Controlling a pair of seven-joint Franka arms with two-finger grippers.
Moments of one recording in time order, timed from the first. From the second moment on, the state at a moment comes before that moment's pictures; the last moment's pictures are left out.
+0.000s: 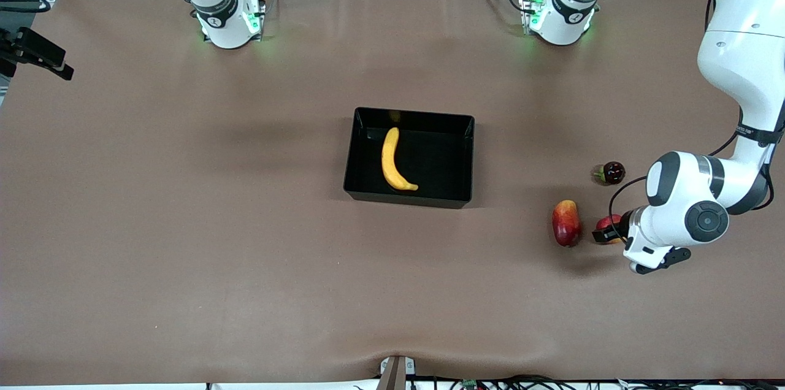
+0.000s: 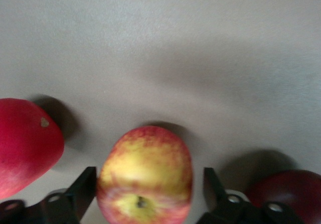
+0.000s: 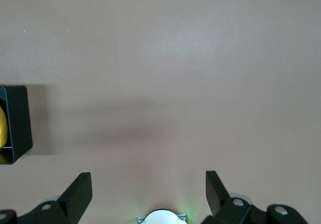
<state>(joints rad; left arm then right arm) 0.38 0.78 -0.46 -1.54 0.45 2.07 -0.55 0.00 -0.07 -0.05 -1.50 -0.01 1.37 0.02</state>
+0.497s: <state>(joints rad) 0.39 0.57 -0.67 -1.52 0.39 1.77 -0.59 0.00 -0.07 -0.05 -1.50 -0.01 1.37 0.02</state>
